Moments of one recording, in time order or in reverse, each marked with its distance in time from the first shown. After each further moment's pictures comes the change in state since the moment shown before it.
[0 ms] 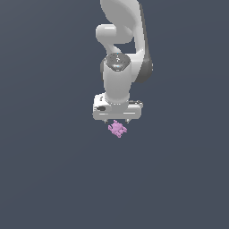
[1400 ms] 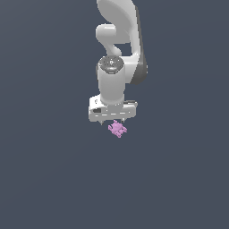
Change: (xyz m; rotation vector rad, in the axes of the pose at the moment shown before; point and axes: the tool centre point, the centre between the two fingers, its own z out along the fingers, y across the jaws) arm -0.006 0.019 0.009 -0.009 -0.011 -0.105
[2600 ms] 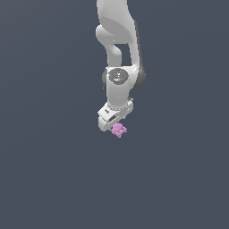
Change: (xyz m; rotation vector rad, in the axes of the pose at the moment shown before) arm -0.027 -0.025 0.059 -0.002 0.007 -0.603
